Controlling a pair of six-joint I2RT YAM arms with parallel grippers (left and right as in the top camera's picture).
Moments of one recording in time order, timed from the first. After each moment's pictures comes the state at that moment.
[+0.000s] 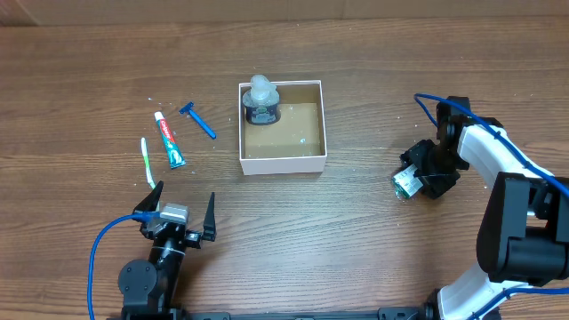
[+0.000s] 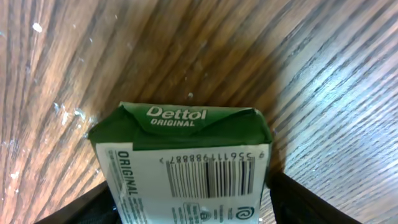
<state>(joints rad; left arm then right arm) 0.02 0.01 0.01 -0.06 0.20 0.11 -0.10 1.85 1.12 -0.84 -0.12 0.86</state>
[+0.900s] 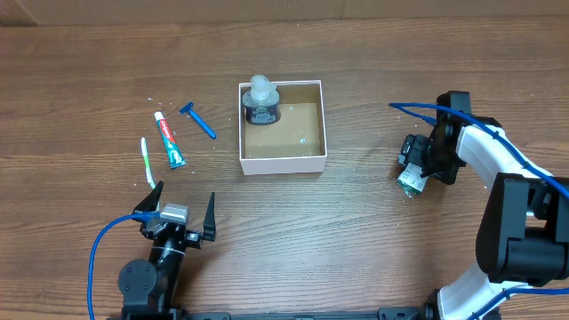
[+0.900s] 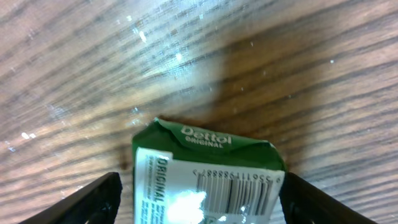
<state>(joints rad) 0.02 0.01 0.01 -0.06 0.20 0.11 -0.10 1.85 1.12 -0.73 -0.06 0.32</state>
